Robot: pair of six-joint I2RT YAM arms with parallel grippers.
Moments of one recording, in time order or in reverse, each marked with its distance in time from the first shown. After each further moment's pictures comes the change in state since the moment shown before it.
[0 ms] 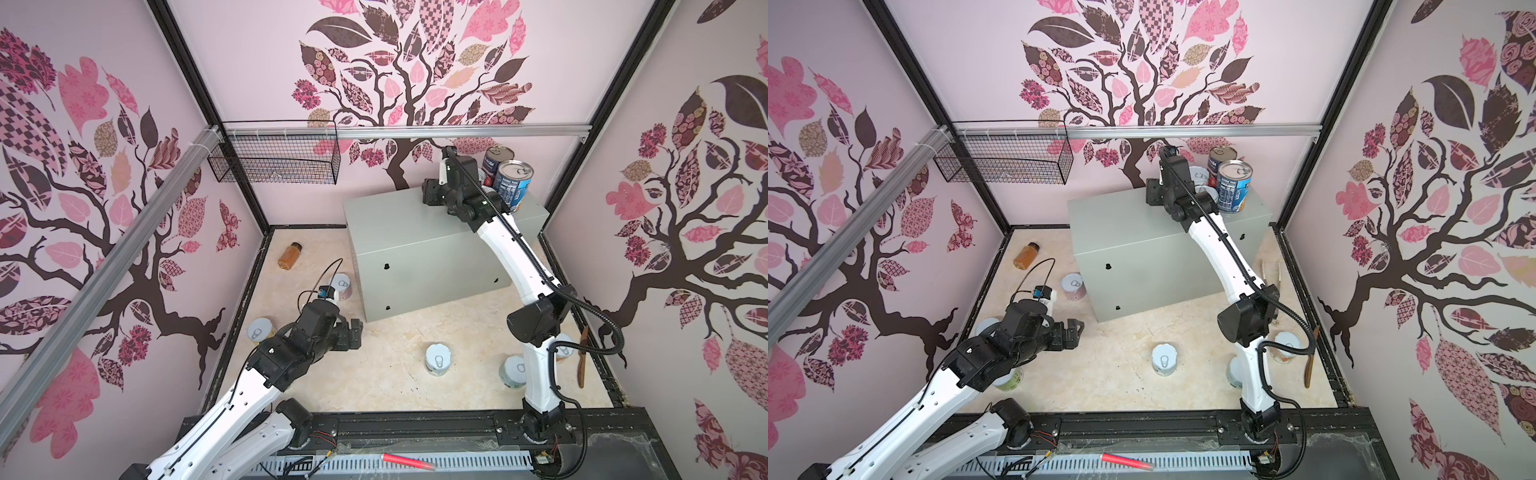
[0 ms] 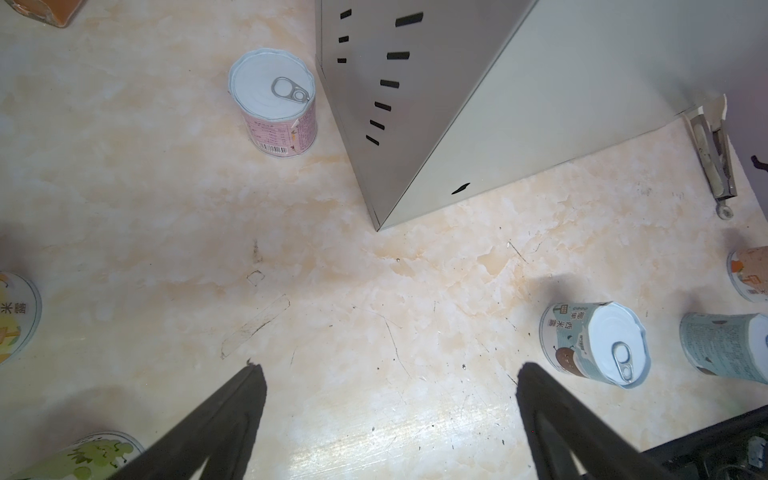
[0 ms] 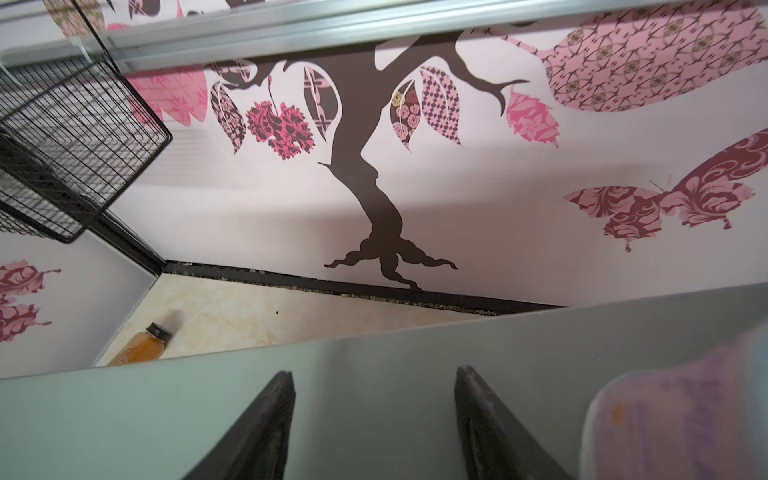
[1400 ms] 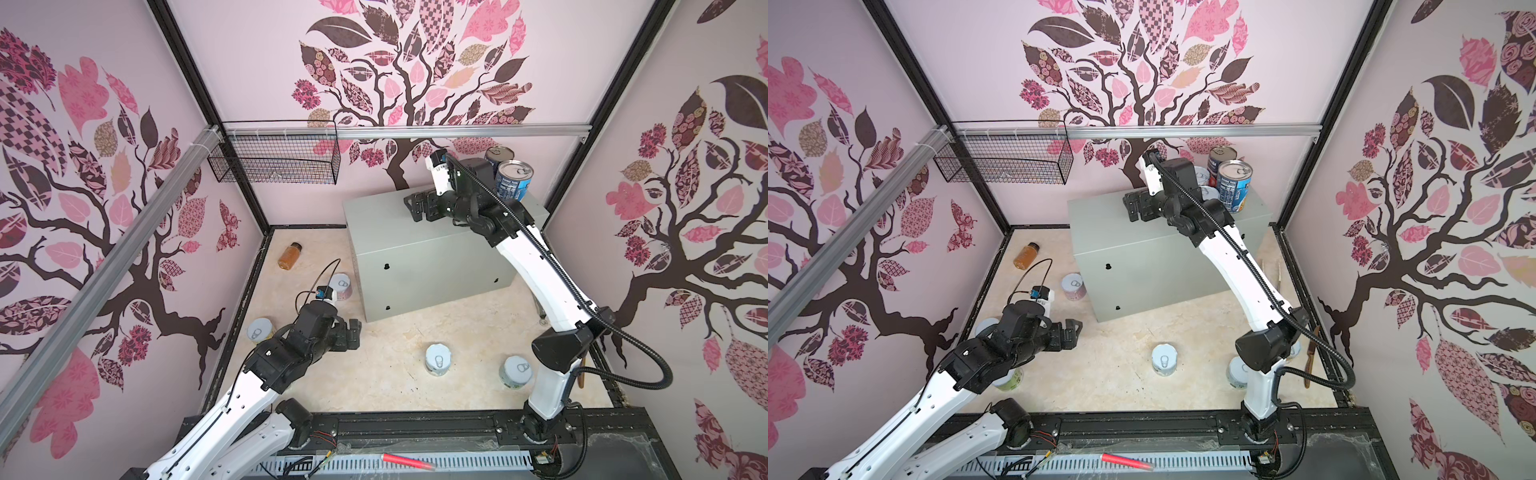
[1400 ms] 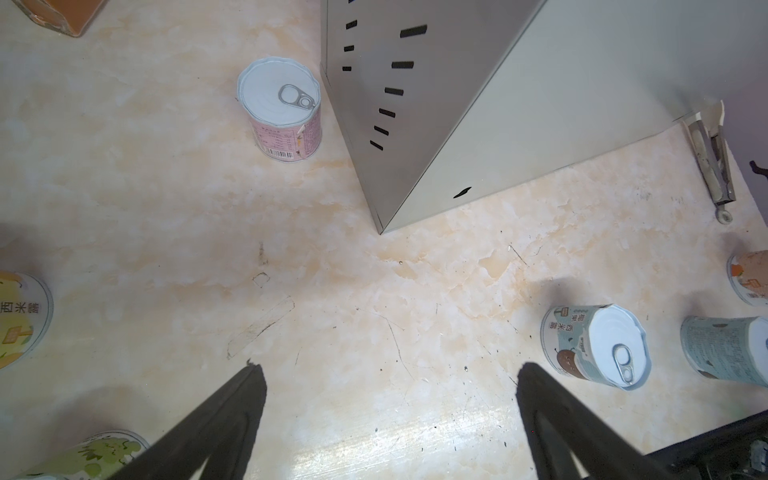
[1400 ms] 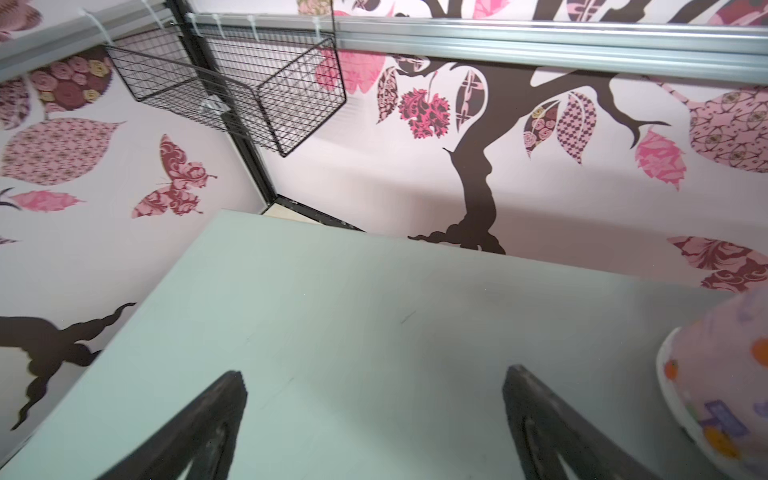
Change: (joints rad) left arm 0.002 -0.022 0.000 -0.006 -0.015 0.004; right arm 0.114 -0.309 -0.200 -0.081 -0.197 -0.119
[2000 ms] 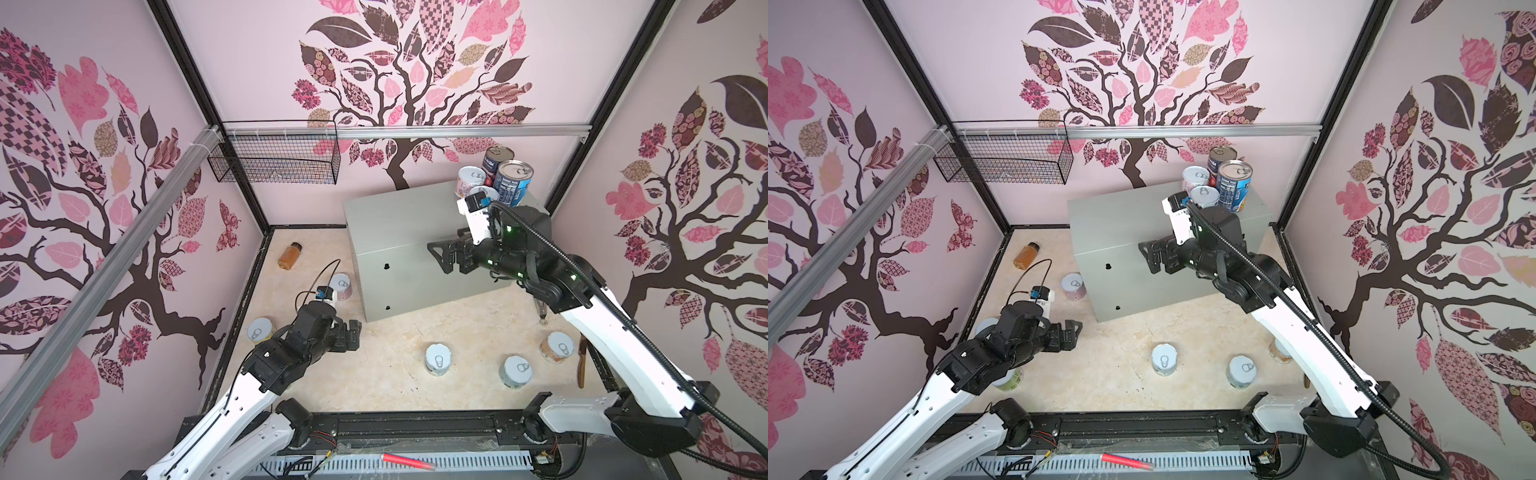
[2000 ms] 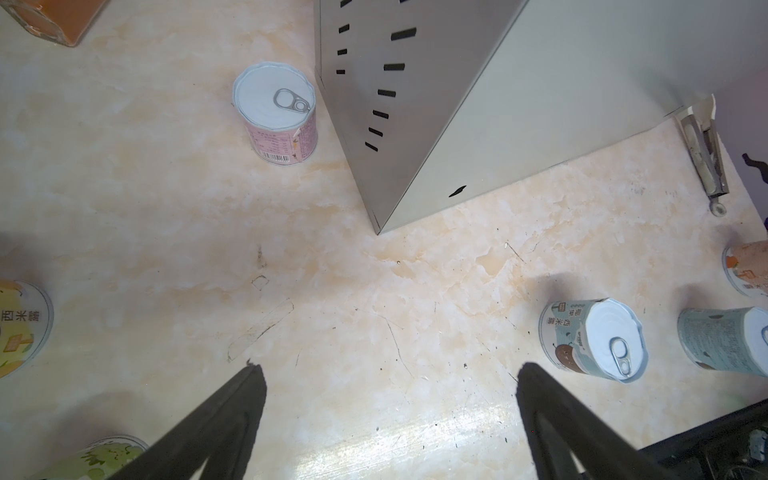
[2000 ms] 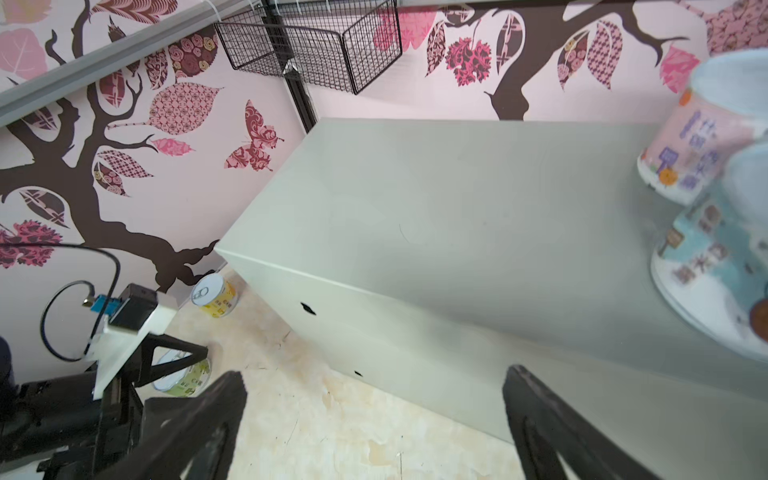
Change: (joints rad) left arm -0.001 0.003 0.000 -0.001 0.021 0.020; right arm 0.084 -0.581 -0.655 0.043 -0.020 0.096
